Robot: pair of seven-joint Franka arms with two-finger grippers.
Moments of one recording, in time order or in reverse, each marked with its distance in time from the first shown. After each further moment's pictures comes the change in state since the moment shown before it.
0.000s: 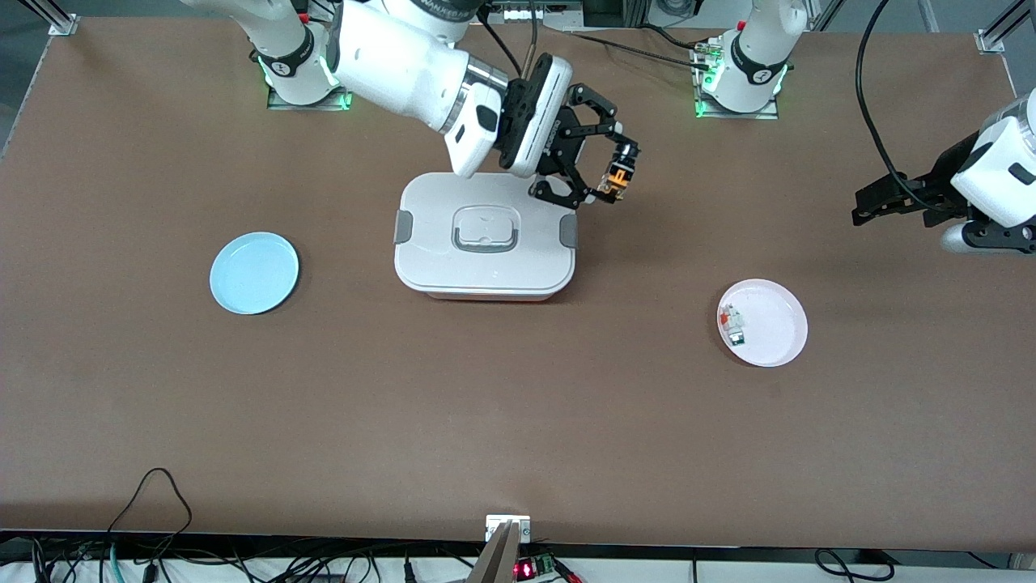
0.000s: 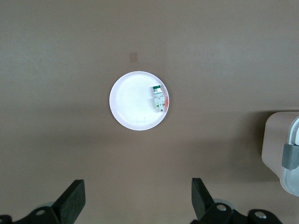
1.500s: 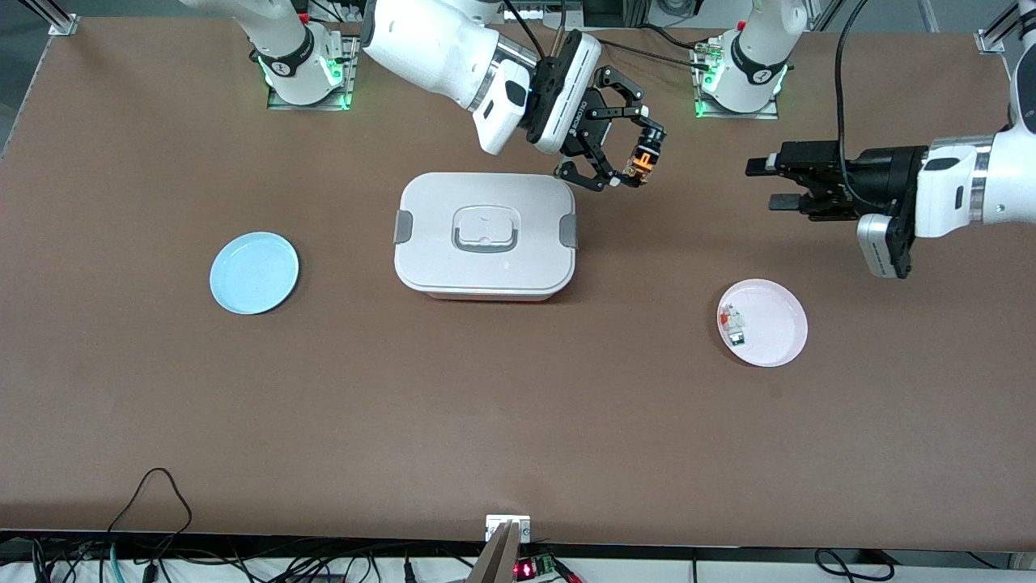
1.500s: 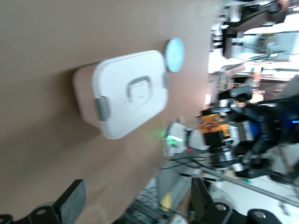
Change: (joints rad) left arm 0.063 0.067 0.006 -0.161 -0.917 -0.129 0.303; right arm 0.059 0.019 -0.001 0.005 0.000 0.092 0.007
